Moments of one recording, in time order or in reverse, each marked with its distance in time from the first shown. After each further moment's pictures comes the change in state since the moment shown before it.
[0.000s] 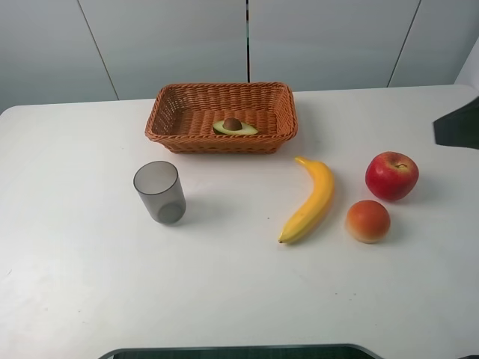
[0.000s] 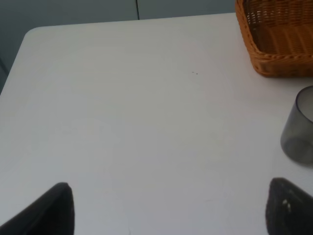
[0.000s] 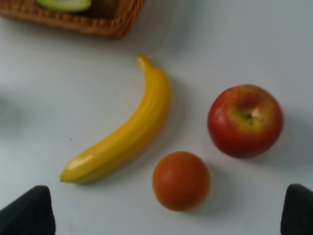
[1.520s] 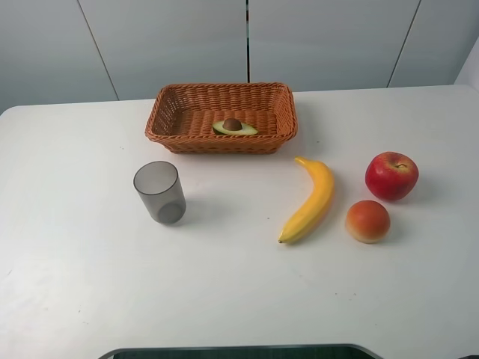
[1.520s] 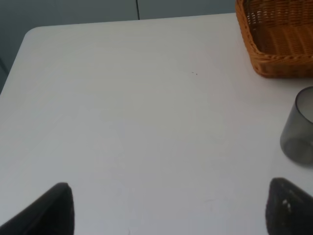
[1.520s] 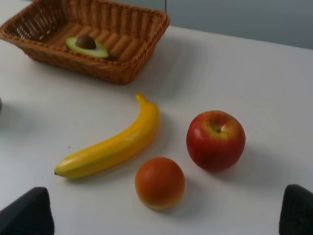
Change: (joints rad) left arm 0.000 0.000 0.000 0.000 0.000 0.000; right arm -0.004 -0.655 0.175 0.027 0.164 -0.174
